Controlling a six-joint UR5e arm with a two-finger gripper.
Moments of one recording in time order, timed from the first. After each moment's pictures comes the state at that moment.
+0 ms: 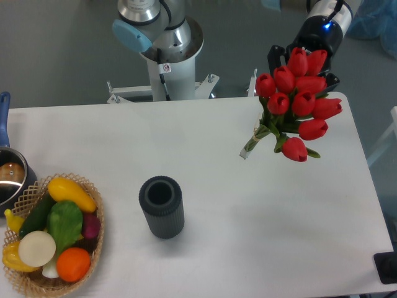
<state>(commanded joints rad) 3.03 -1.66 -1.84 -0.94 0.07 1.14</state>
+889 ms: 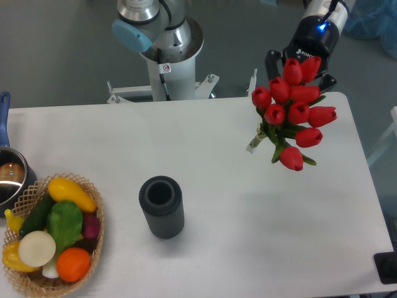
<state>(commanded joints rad) 3.03 -1.62 -1.84 -0.93 0.29 1.15</state>
